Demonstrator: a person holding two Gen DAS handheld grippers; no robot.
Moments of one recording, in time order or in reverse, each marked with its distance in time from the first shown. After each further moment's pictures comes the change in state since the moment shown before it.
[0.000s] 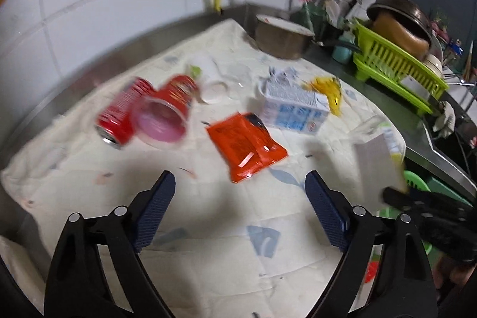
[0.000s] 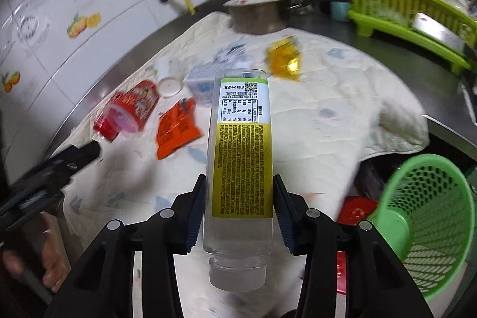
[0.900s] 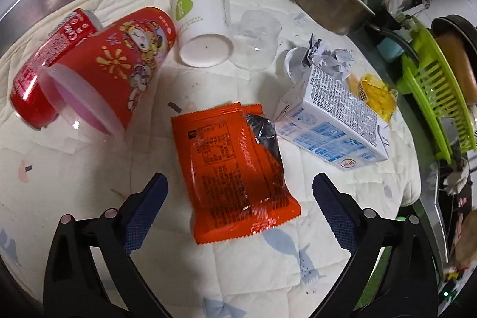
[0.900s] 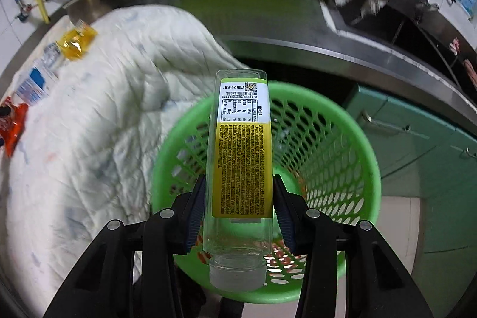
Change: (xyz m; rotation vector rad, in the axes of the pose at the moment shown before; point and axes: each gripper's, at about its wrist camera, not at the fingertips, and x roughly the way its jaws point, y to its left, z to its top) left arm 0.148 0.009 0.047 -0.270 0.286 -0.010; right arm -0.015 -0.219 -0.072 0.220 0.111 -0.433
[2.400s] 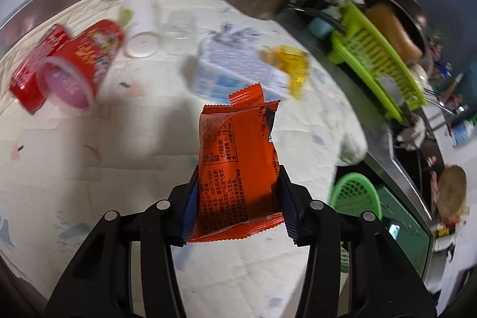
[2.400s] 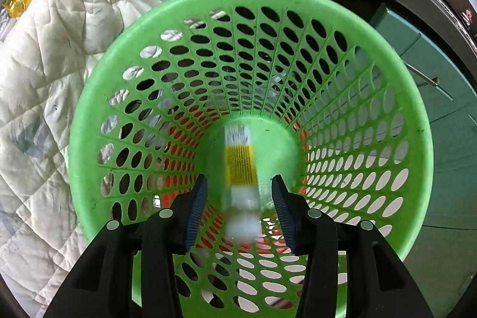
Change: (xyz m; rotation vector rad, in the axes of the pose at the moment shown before) left arm -0.075 -0.038 -0.056 0.150 -0.002 -0.223; right arm 0.103 -0.009 -0.021 0.034 0.223 -0.035
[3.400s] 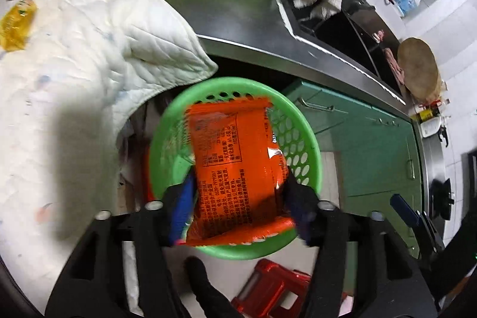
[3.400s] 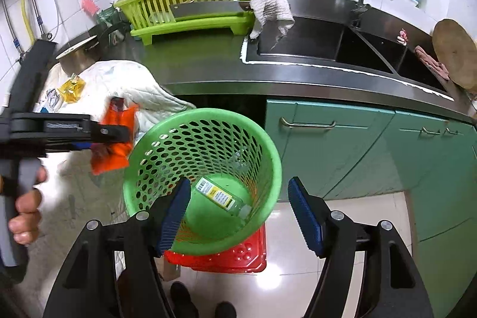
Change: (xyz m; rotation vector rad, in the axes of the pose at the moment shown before) left arm 0.145 -0.263 -0.109 0.433 0.336 -0.242; right arm -0.208 -0.095 -0.074 0.106 -0.419 -0.012
